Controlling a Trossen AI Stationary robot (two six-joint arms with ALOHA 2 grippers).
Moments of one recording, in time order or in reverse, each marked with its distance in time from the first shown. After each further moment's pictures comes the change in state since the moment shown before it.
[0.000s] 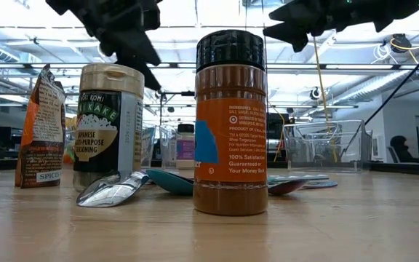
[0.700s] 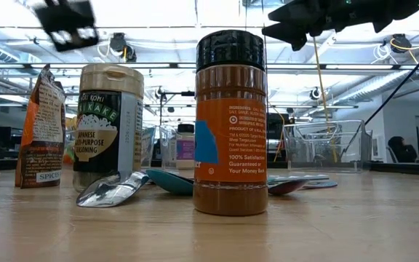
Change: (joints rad) left arm -0.247 -0.035 0.002 0.000 0.523 -0.369; right arm 0.000 0.004 0.000 0.015 0.000 -0.038
